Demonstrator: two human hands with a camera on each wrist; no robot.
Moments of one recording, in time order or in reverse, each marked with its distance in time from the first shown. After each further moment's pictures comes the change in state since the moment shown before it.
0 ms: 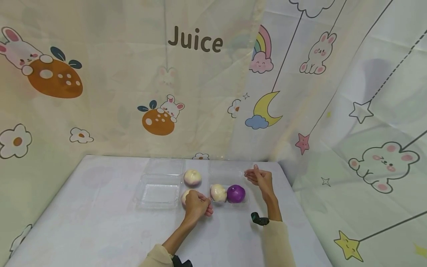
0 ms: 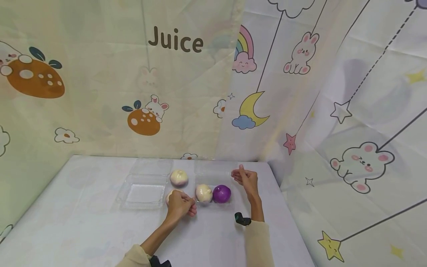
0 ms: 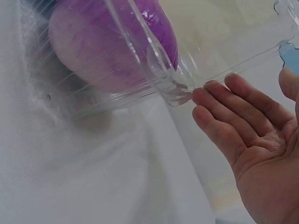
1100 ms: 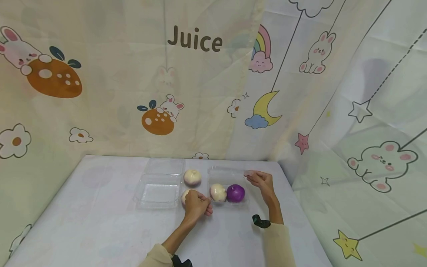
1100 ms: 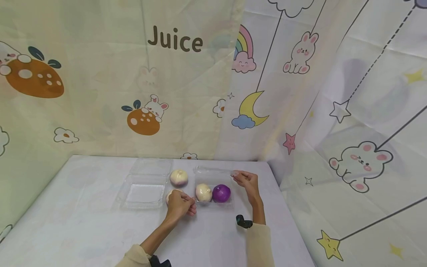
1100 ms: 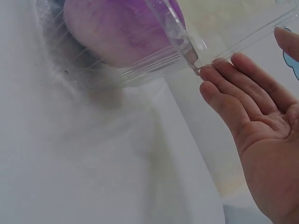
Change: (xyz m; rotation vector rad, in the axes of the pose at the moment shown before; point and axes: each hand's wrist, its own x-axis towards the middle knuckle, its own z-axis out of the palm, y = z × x) left_hand 0.000 0.000 -0.002 -0.009 -0.021 0.021; right_hand -0.008 0.010 -0.009 0.100 -0.061 -0.043
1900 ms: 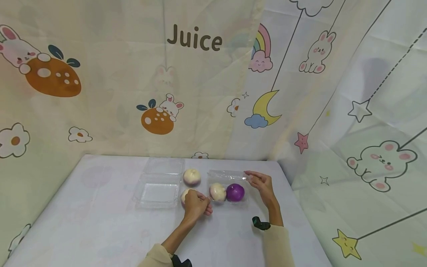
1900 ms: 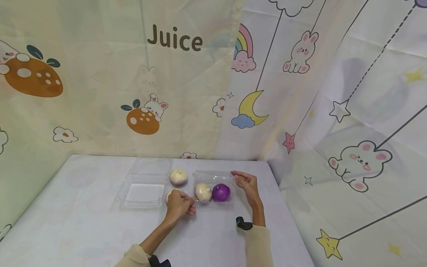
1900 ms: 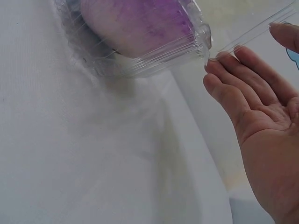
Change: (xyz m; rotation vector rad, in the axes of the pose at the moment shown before) left_hand 0.000 -0.001 0.000 -0.017 -0.002 -0.018; right_hand -0.010 0.007 -0.005 -0.054 -0.086 -0.038
